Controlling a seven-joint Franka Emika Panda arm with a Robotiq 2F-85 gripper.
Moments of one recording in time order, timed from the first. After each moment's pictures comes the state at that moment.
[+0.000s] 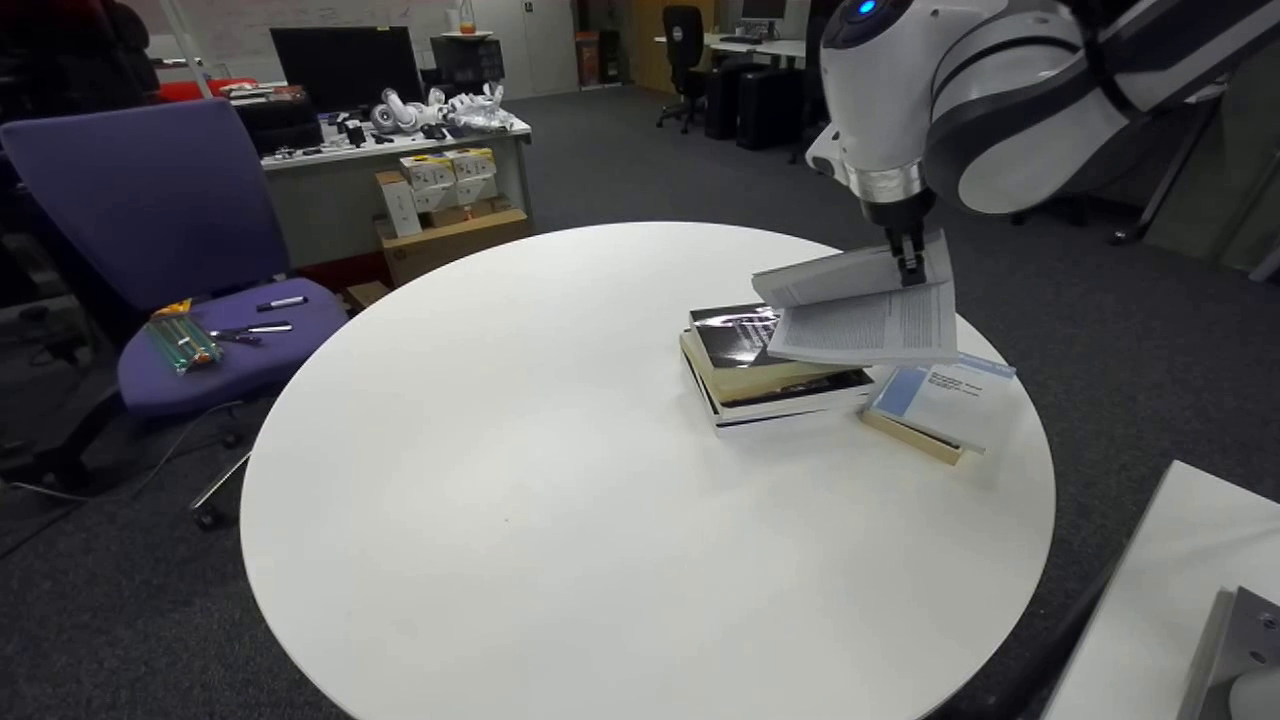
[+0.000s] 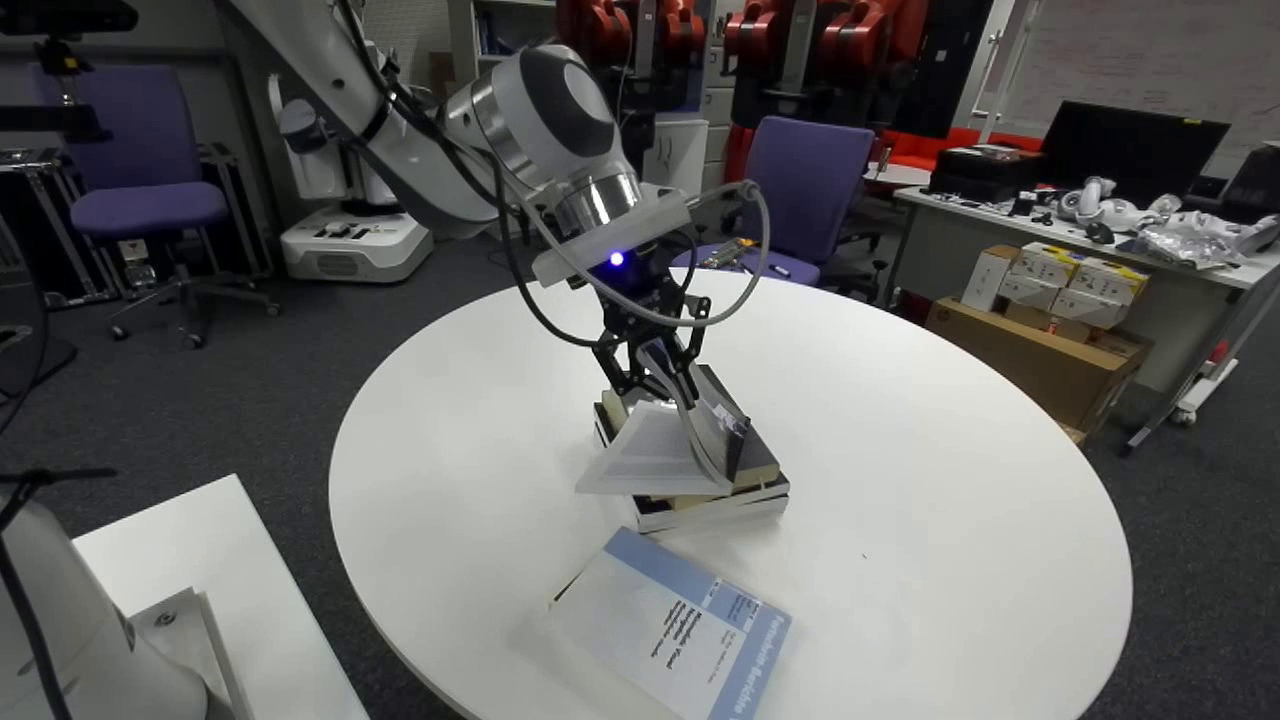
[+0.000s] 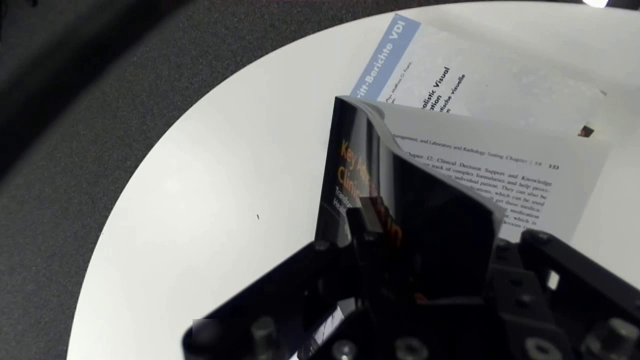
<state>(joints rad) -0.10 0.00 0.00 -2.37 -0.87 2.25 -0.19</state>
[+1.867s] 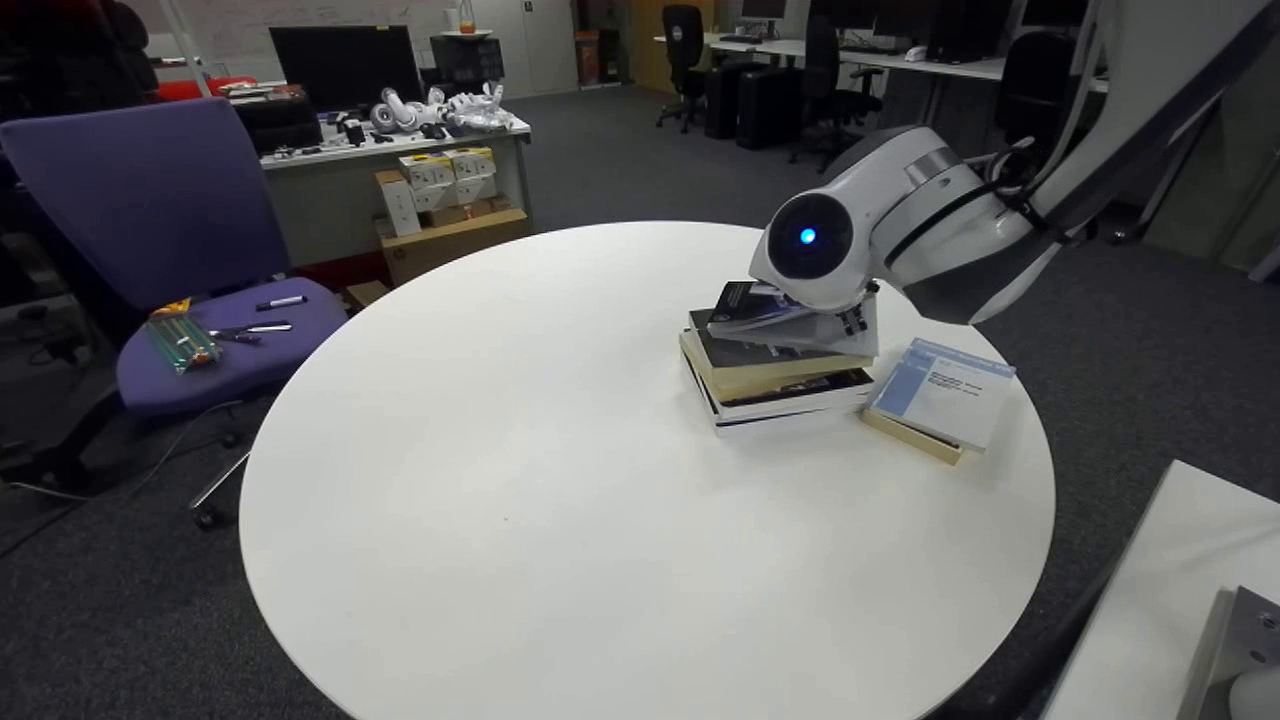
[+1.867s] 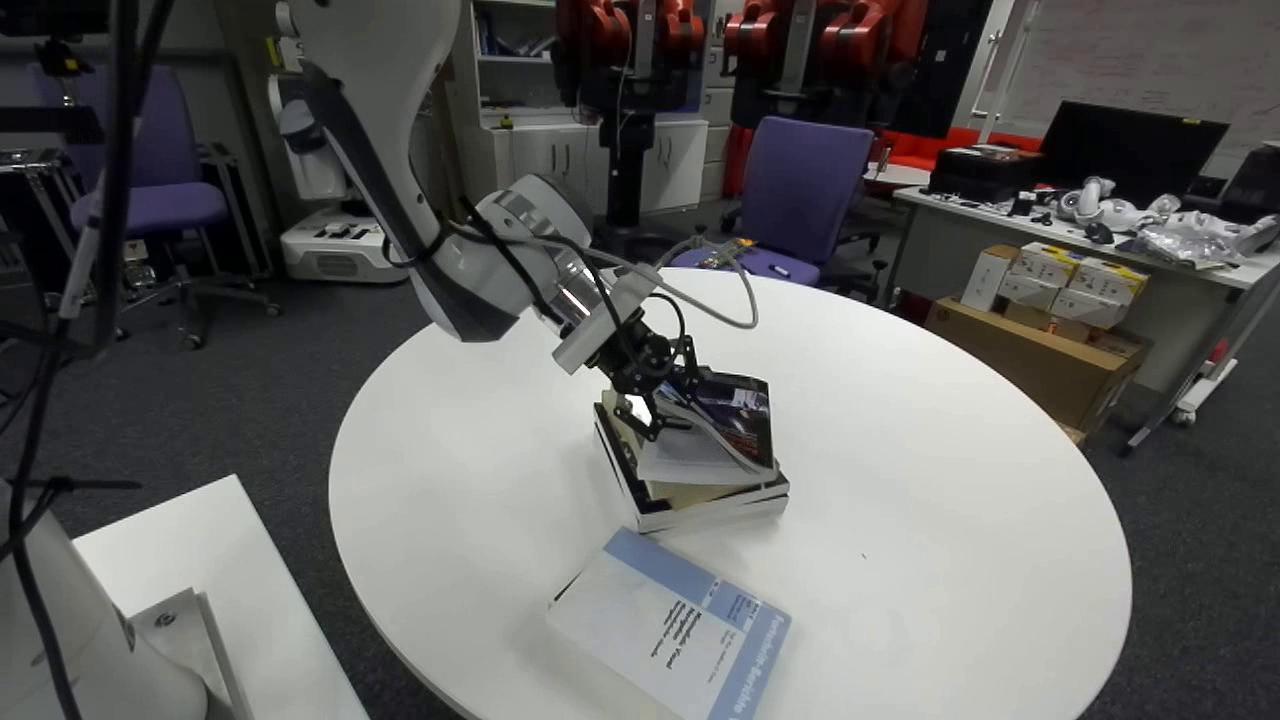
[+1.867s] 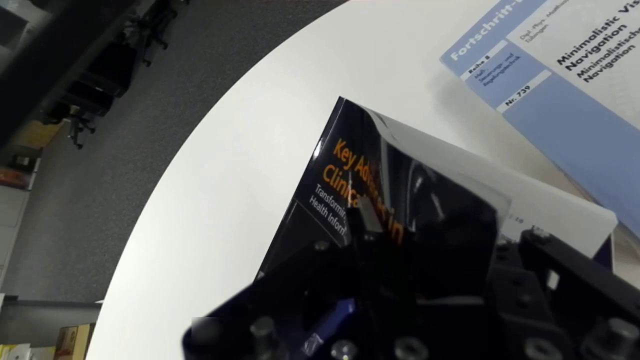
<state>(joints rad) 0.01 0.28 0.00 -2.31 -1.51 2.28 0.23</state>
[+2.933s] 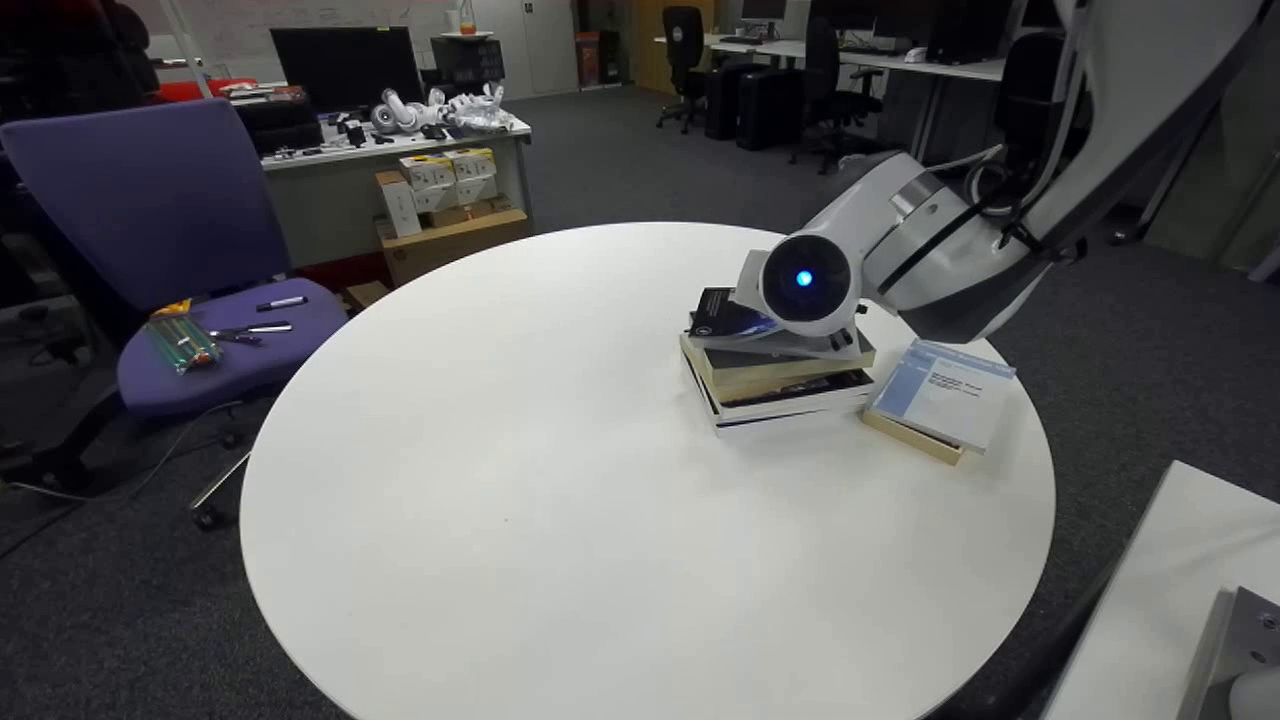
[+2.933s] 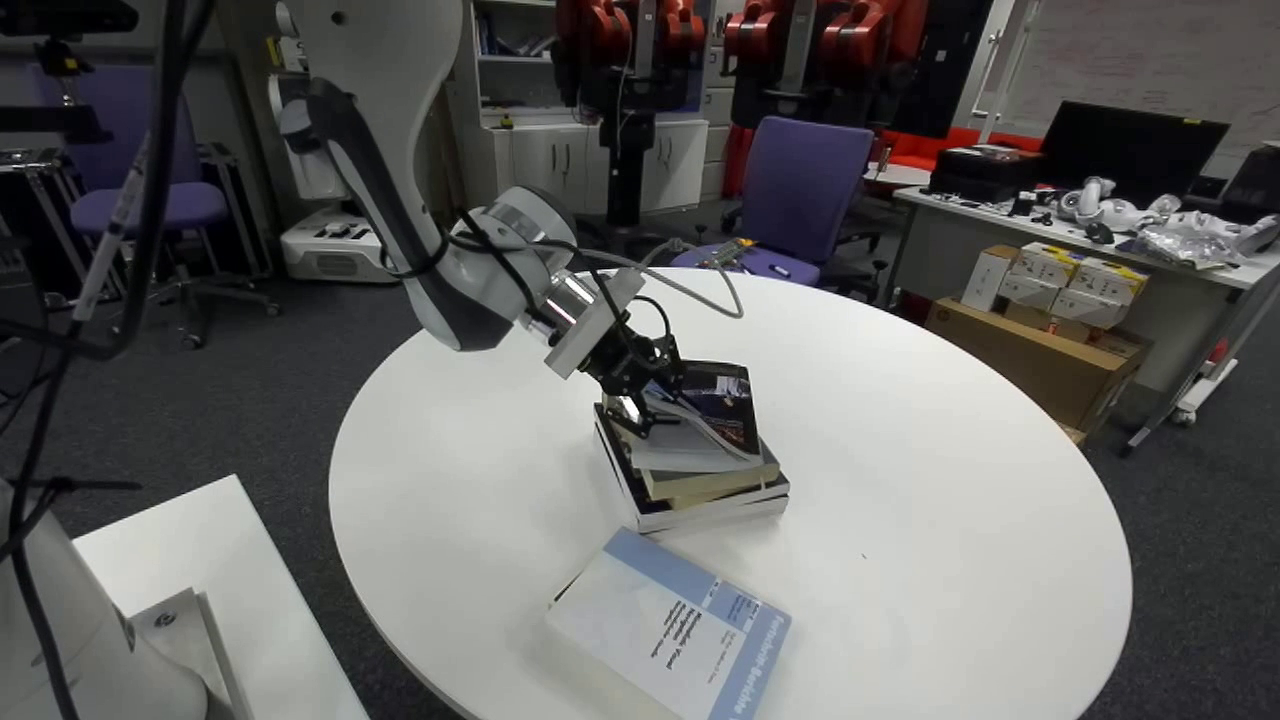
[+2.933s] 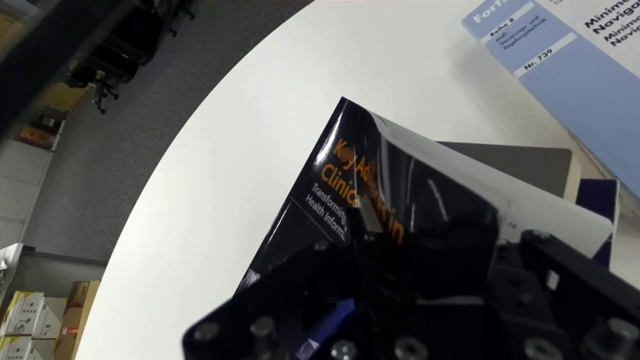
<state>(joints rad) 0.01 0.32 0.04 -2.31 -1.61 2.27 0.27</state>
